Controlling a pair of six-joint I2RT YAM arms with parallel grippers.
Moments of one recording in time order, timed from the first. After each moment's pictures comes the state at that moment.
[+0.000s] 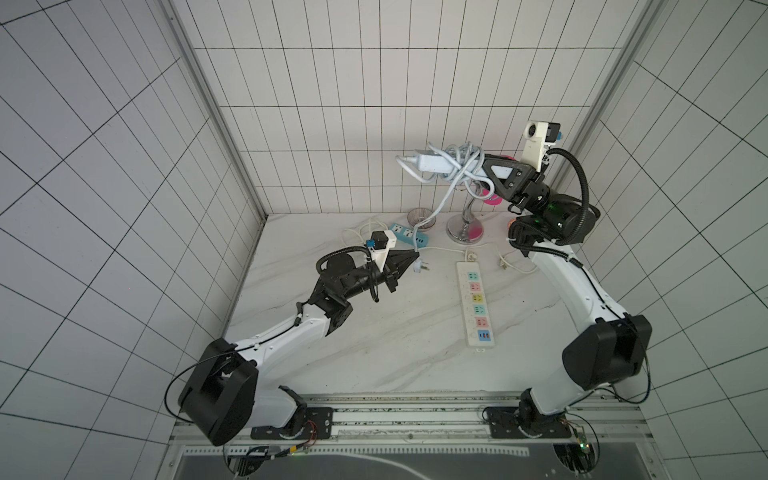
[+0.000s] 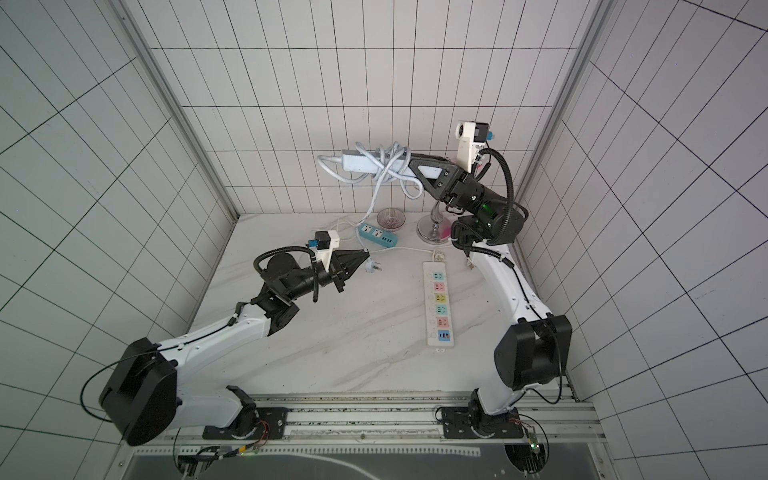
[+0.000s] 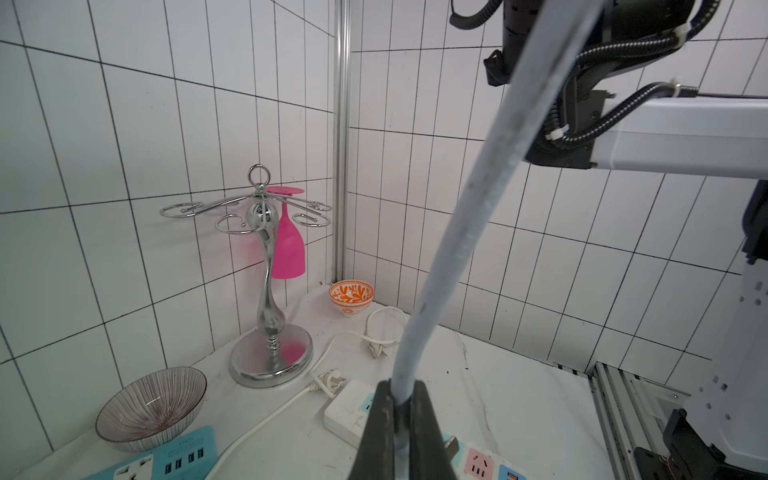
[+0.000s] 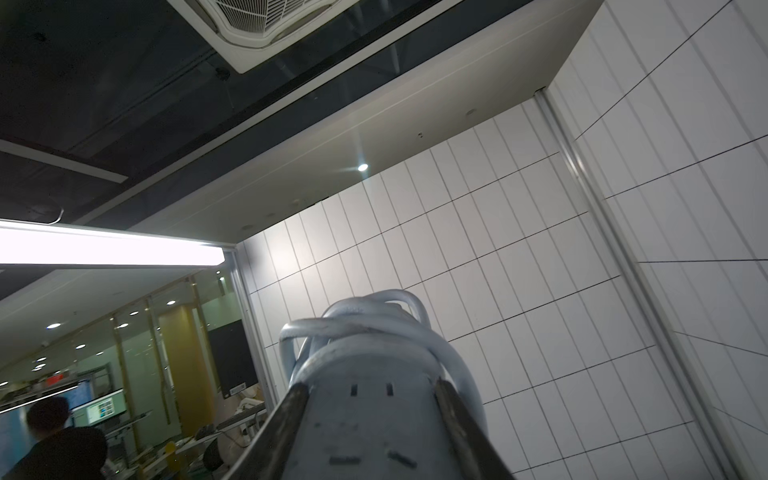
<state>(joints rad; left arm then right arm) -0.59 1.36 0.83 0.70 0.57 -0.17 0.24 1.63 1.63 1.37 -0.95 1.71</state>
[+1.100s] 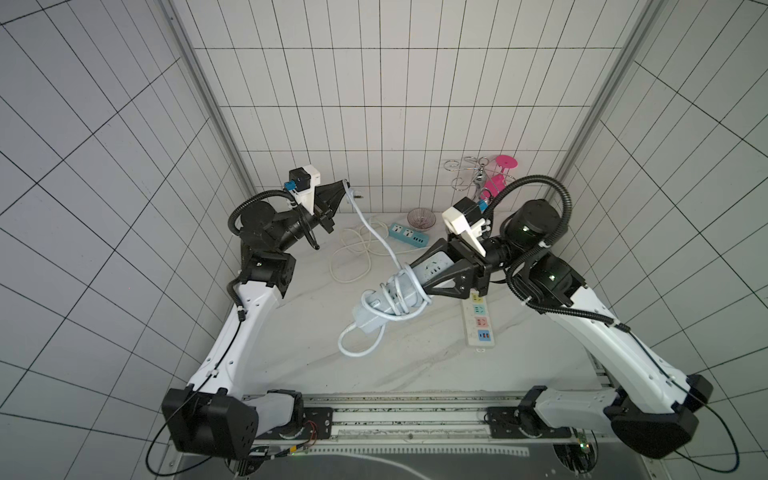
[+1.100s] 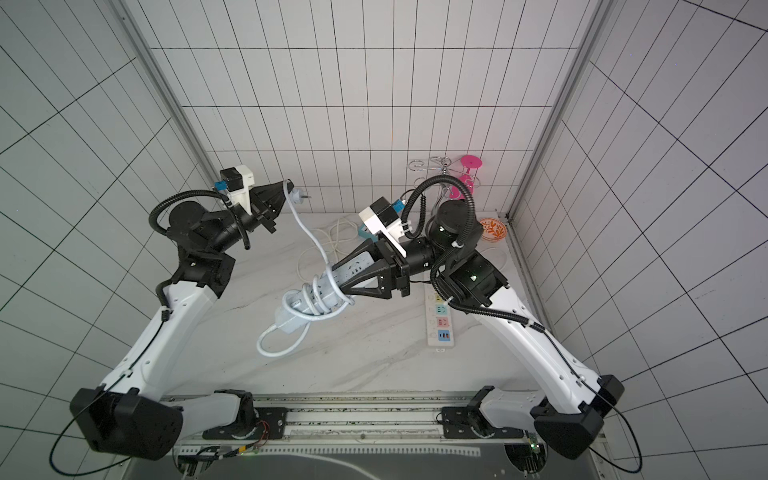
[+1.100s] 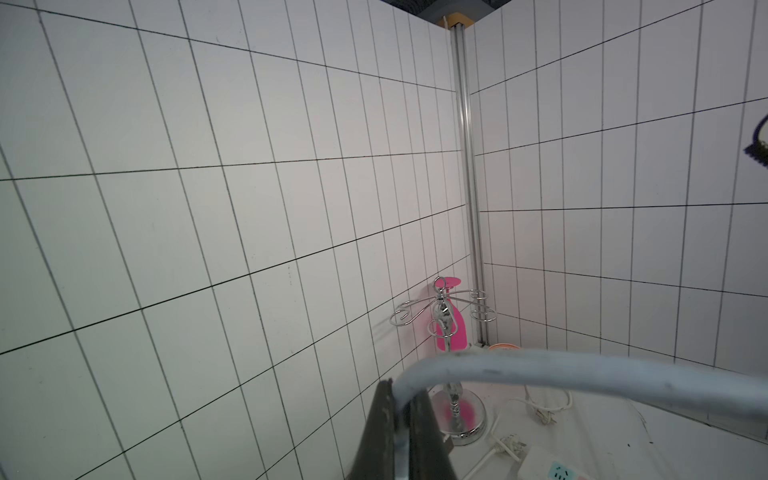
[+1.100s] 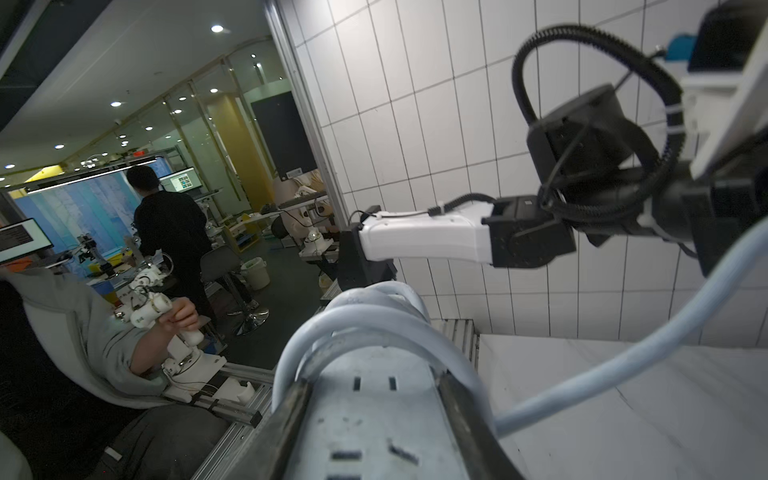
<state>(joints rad) -0.10 1.25 1.28 0.27 0.67 -0.04 0.71 1.29 1.50 -0.15 -1.22 0.34</state>
